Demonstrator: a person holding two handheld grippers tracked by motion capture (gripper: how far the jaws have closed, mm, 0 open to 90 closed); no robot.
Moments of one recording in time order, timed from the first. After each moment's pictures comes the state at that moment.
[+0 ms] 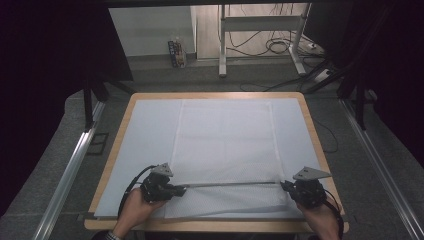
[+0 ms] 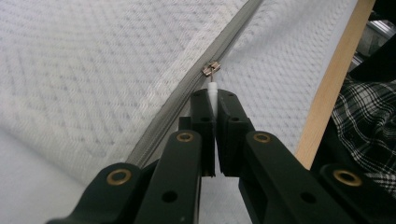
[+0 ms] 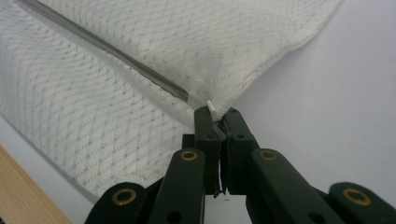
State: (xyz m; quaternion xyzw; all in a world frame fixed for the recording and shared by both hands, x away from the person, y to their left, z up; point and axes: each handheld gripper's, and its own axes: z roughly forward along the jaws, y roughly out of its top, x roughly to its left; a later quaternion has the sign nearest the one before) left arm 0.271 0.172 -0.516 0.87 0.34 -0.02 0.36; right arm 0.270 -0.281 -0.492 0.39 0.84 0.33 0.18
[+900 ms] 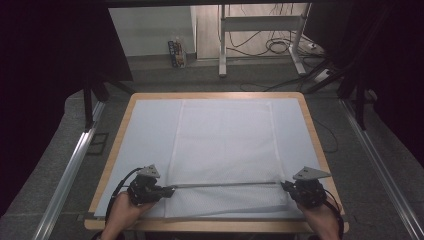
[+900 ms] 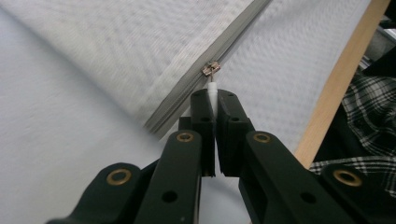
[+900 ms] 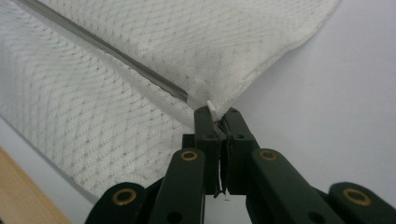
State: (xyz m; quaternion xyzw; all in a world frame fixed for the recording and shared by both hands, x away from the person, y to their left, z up) left arm 0.261 0.204 -0.516 0.86 0.36 -0.01 0.36; right arm 0.270 -0.282 -0.492 0.39 0.84 0.32 0.18
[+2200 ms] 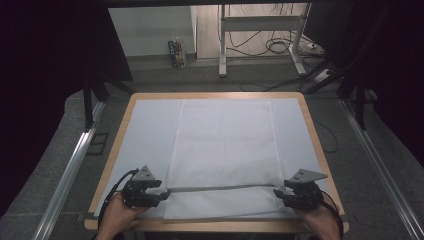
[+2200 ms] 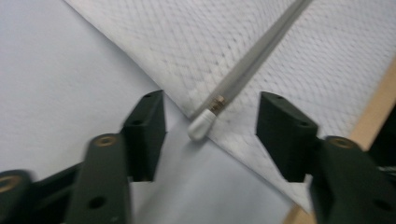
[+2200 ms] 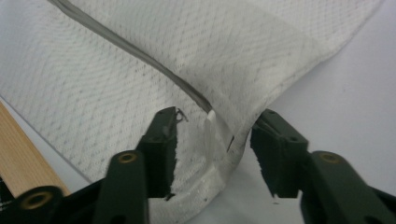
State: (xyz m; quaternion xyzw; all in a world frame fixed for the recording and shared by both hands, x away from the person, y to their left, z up) left arm 0.248 0.212 -0.515 0.86 0.37 0.09 0.34; right arm 0.269 -0.278 -0.498 0.35 0.86 0.33 0.16
